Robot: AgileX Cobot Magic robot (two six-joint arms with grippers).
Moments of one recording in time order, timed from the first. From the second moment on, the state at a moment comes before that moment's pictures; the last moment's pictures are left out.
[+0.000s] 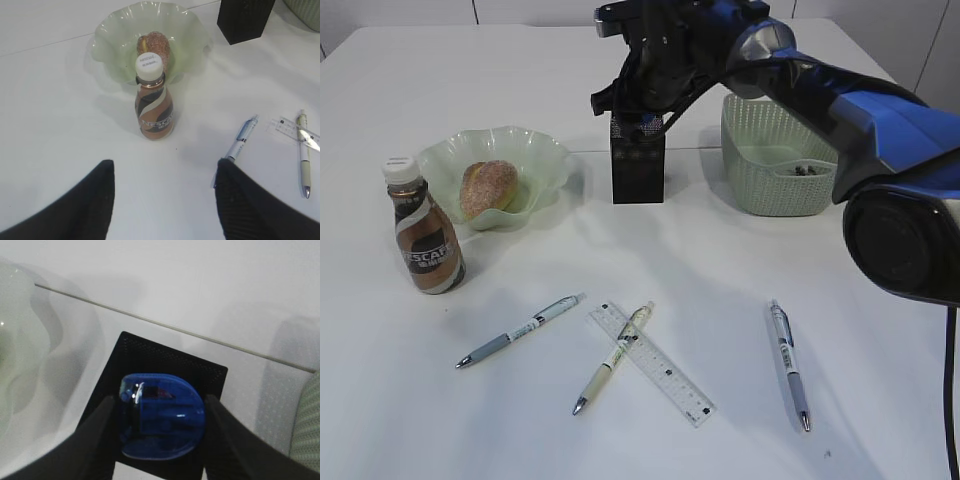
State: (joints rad) left arm -0.23 0.84 -0.77 -0.01 0.64 0.02; right arm 0.41 2.60 -2.61 -0.22 0.93 0.17
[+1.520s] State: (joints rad) left arm -0.23 0.84 -0.77 -0.02 0.63 0.02; right arm 0.39 2.63 -2.61 -0.14 0.85 0.16
